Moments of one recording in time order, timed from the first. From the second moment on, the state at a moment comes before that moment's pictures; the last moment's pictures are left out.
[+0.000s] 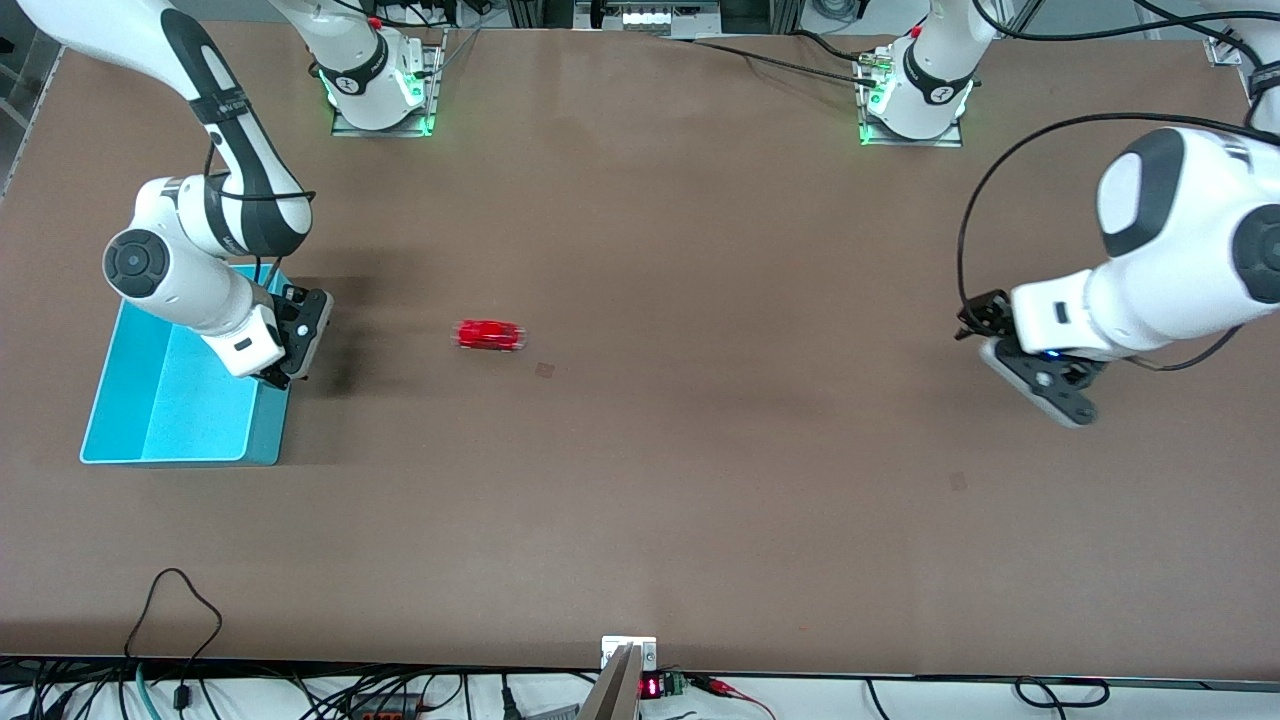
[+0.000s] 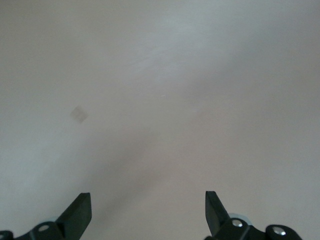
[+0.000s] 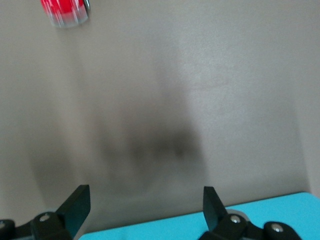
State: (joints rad) left arm 0.16 0.28 -0.26 -1.66 -0.03 1.85 0.51; right arm -0.24 0.29 0.26 -2.16 -0.11 2.37 -1.24
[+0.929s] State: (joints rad) left arm 0.11 0.28 -0.13 -1.44 -0.03 1.73 0.08; right arm -0.24 0.15 0.27 -2.60 -0.11 2.70 -1.23
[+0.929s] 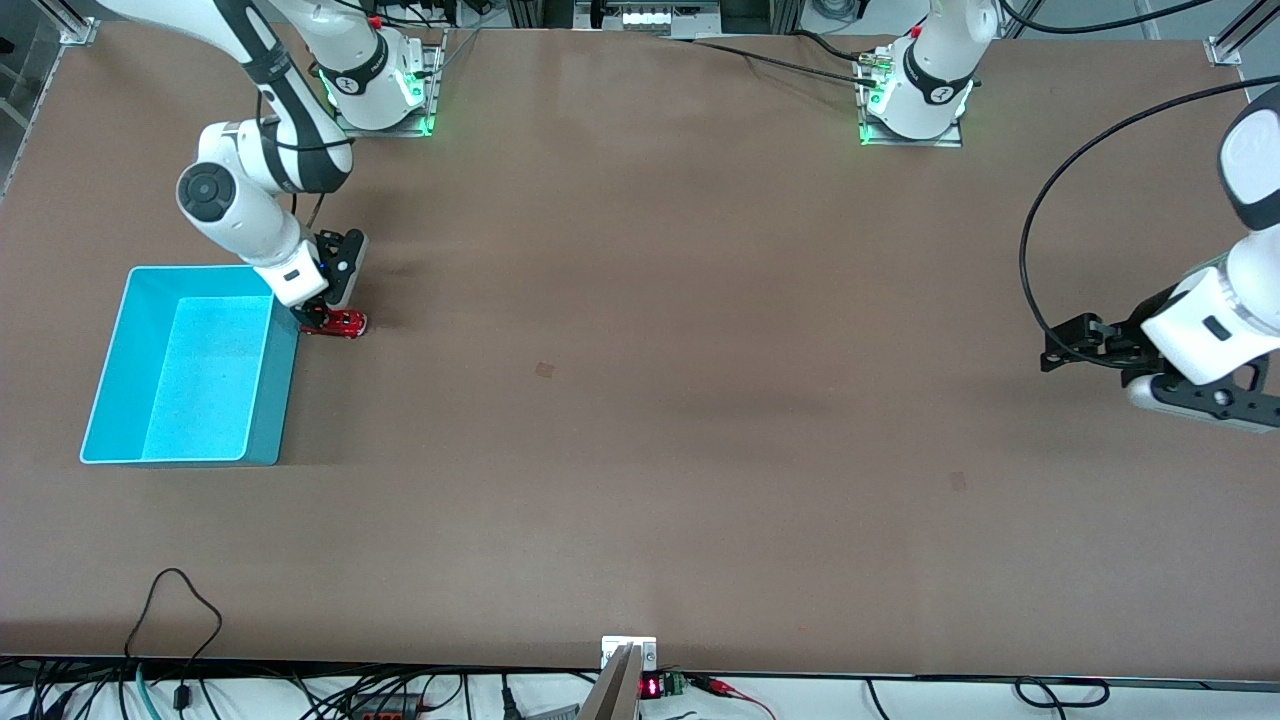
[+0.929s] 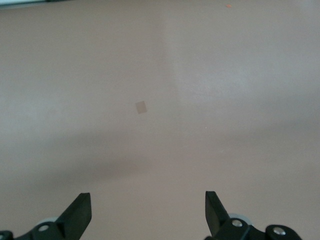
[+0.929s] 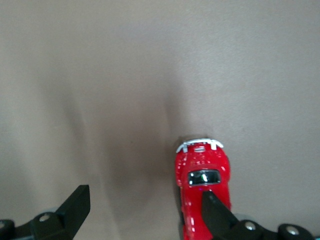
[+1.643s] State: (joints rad) left arm 0.10 0.27 -0.10 -1.36 -0.03 1.71 0.02; right arm -0.24 0.13 0.27 -2.57 -0.13 2.74 -1.24
